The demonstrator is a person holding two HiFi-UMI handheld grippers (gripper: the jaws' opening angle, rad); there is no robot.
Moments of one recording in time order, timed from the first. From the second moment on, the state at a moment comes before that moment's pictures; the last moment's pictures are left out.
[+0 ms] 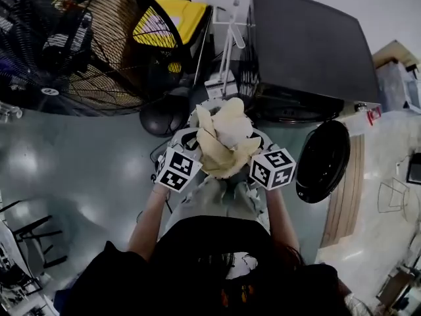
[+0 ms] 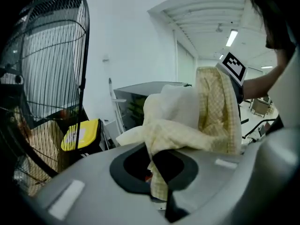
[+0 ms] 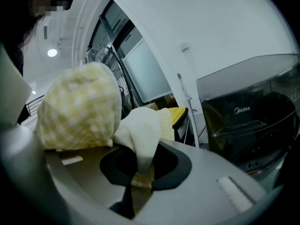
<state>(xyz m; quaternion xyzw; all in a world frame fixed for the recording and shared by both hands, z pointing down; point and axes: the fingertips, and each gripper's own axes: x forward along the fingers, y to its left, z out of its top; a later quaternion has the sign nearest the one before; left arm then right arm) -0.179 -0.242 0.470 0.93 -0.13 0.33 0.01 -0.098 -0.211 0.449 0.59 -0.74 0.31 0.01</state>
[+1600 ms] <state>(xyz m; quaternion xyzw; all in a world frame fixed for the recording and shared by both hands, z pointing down) -0.184 -0.199 0.628 0.87 -0.04 0.46 0.18 -0.097 -0.140 0.605 0.64 -0.63 0.43 0.10</state>
